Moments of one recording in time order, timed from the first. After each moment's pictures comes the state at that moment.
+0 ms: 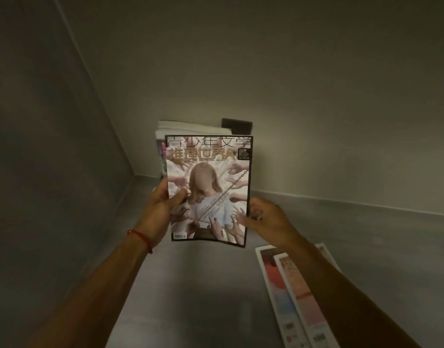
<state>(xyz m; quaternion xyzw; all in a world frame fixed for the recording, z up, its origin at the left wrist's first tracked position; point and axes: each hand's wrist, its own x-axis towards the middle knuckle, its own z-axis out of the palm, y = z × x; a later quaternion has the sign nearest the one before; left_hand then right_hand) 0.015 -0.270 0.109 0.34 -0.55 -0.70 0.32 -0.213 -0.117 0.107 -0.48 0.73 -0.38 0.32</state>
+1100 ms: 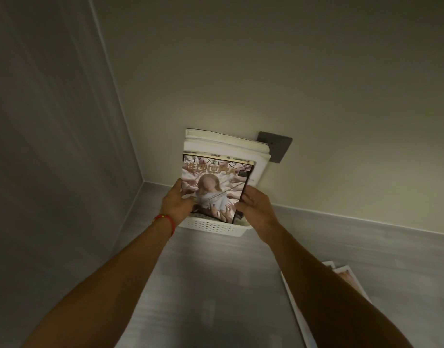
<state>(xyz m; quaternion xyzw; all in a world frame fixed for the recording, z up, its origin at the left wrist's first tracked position) -0.002 -0.411 0.033 0.48 -0.62 -0.57 0.25 -0.171 -0.272 0.072 -0.29 0.69 -0.53 0.39</state>
